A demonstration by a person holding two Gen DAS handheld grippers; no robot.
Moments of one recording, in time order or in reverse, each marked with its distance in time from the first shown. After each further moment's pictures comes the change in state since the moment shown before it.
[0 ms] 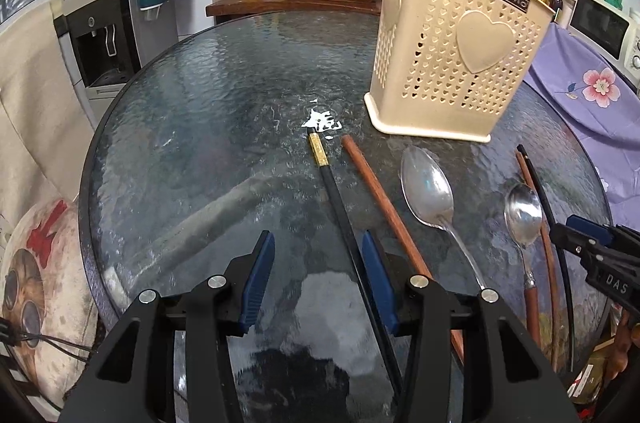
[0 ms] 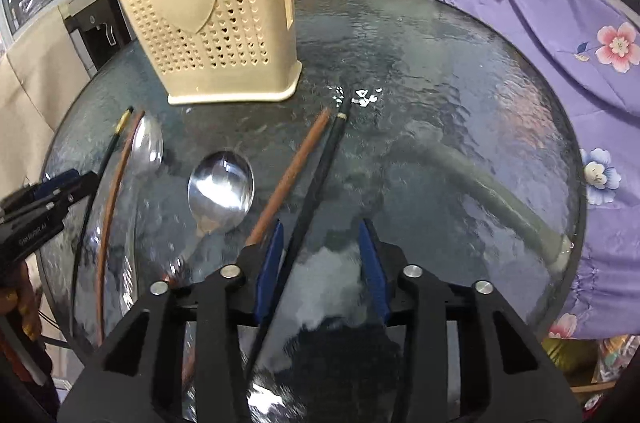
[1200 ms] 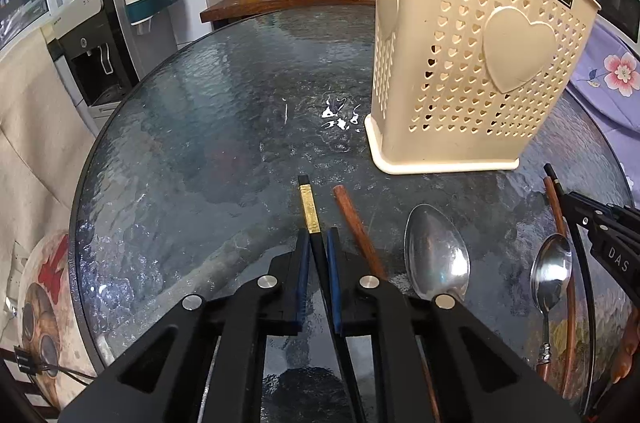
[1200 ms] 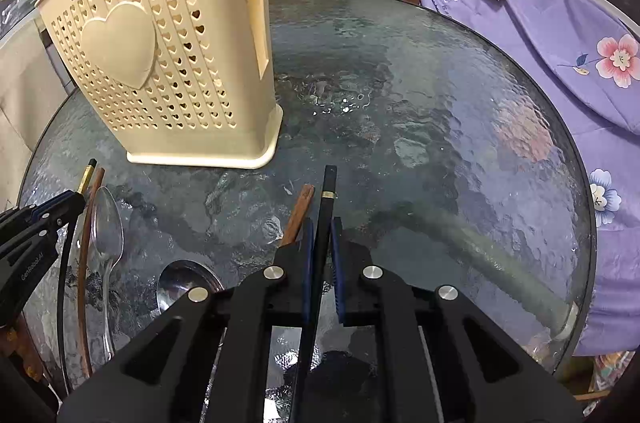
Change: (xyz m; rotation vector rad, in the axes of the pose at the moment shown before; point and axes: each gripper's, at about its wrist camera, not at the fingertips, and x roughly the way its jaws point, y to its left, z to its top) left arm 0.034 -0.027 0.038 0.050 0.033 0.081; right arm 0.043 -0.002 0.058 0.023 -0.022 -0.066
